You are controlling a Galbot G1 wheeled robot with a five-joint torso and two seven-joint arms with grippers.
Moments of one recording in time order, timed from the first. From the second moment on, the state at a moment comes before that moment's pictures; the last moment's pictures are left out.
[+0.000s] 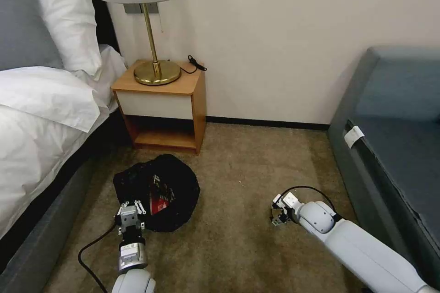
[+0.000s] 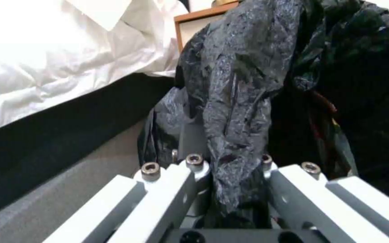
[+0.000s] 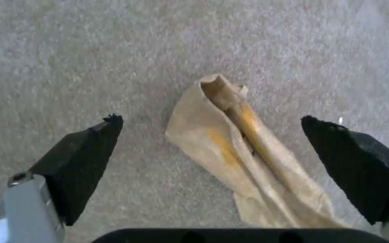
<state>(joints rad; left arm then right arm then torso) 1.50 -1.43 -0.48 -1.72 0.10 -0.32 -0.43 -0.79 0.88 -0.26 1.37 0.15 -0.60 -0.23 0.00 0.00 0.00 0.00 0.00</state>
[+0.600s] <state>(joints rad) 1.57 -1.42 -0.48 -1.79 0.12 -0.35 -0.43 -0.73 0.88 -0.31 1.26 0.08 -0.52 -0.31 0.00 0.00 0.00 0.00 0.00</state>
